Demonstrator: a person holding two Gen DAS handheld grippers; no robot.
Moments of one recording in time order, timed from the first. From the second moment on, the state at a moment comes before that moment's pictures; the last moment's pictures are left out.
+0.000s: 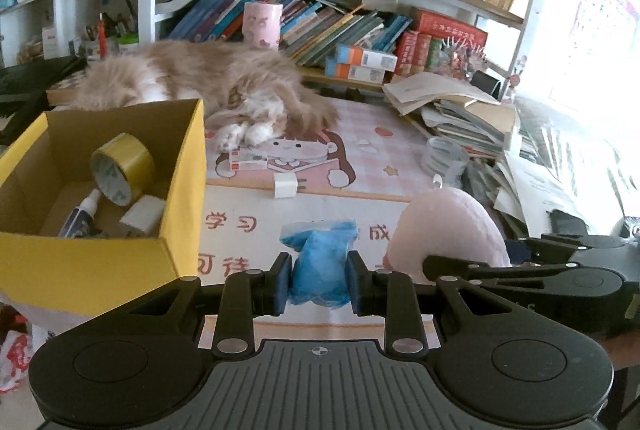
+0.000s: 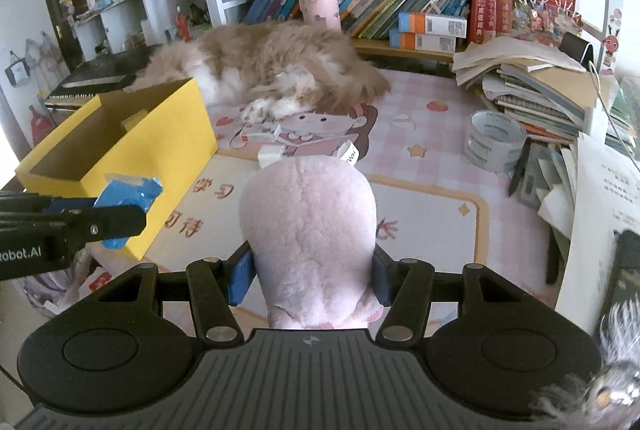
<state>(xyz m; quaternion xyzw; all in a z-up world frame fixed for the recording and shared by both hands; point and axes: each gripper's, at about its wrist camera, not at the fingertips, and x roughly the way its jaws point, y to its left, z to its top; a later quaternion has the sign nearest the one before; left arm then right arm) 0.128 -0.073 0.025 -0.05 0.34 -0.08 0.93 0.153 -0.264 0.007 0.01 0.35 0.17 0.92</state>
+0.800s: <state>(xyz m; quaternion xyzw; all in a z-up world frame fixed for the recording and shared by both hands) 0.018 0.007 0.002 -0.06 0.37 -0.09 0.92 0.040 -0.177 -0.001 -0.01 0.38 0.16 0.91</state>
